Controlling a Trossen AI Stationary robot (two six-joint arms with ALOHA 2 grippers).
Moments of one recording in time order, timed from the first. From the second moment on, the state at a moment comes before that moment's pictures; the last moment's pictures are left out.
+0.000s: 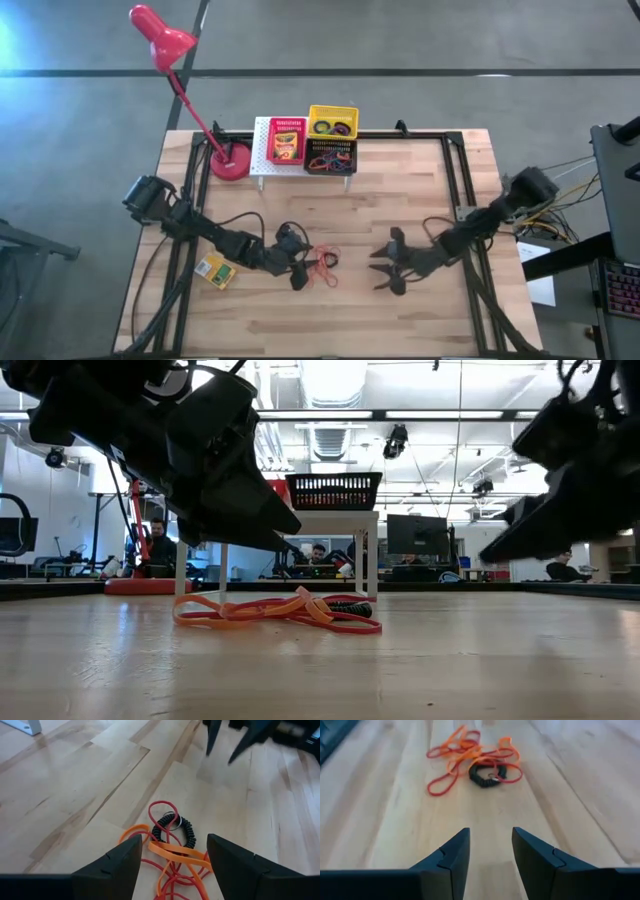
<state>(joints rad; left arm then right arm) -0.39 1.73 0.71 0.36 -0.48 -0.64 0.54 1.55 0.33 0.64 0.51 0.51</state>
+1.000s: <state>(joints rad) -0.40 1.71 0.72 0.19 -0.48 -0.76 0.22 1.93 0.89 0.23 -0.09 -0.21</state>
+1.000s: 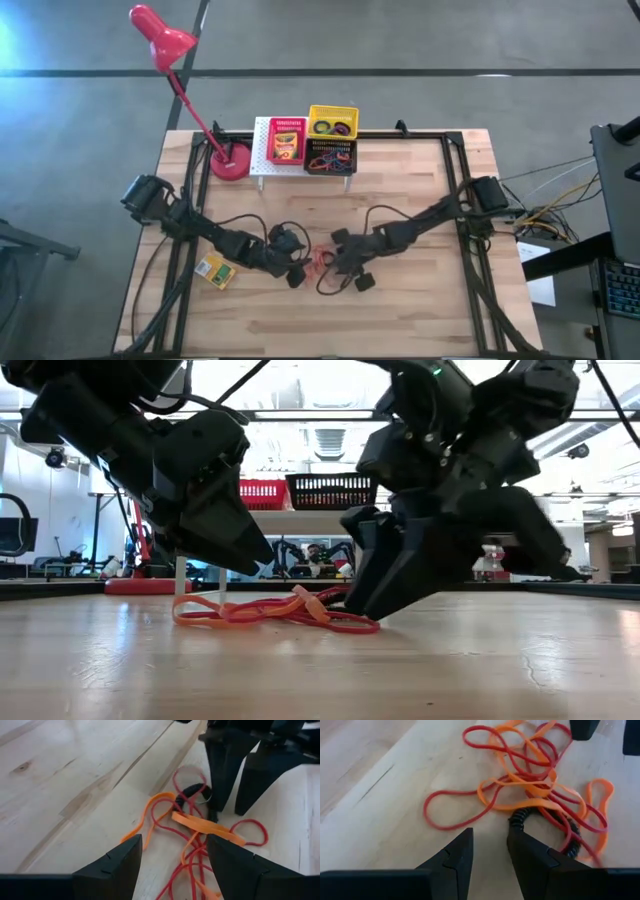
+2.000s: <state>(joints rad) -0.40 1.71 0.72 0.19 -0.48 -0.76 0.22 1.89 0.90 0.20 -0.03 -0.17</state>
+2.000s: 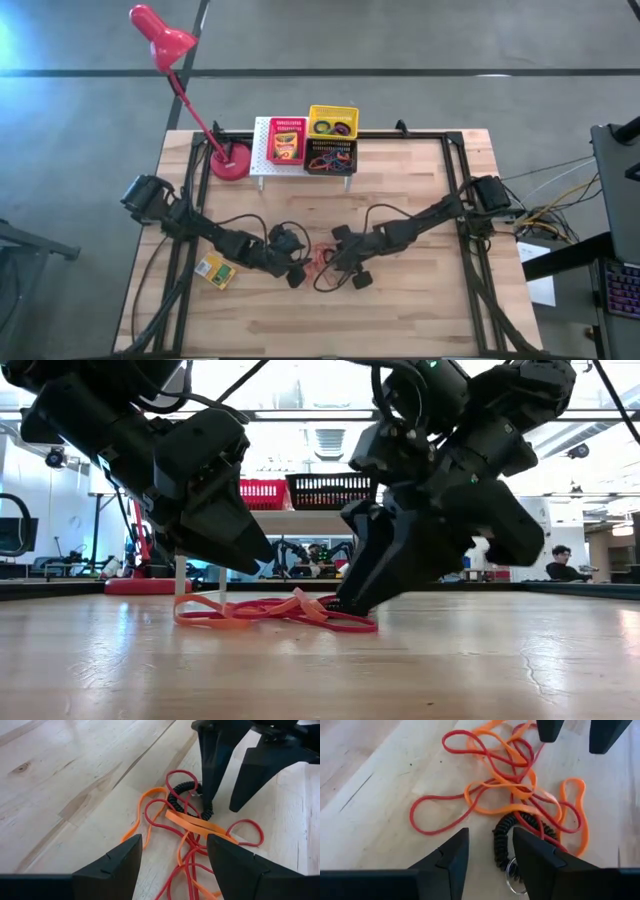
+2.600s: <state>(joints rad) -0.40 1.71 0.71 0.20 -0.48 -0.76 0.21 1.87 0.90 0.07 -0.11 -0.05</state>
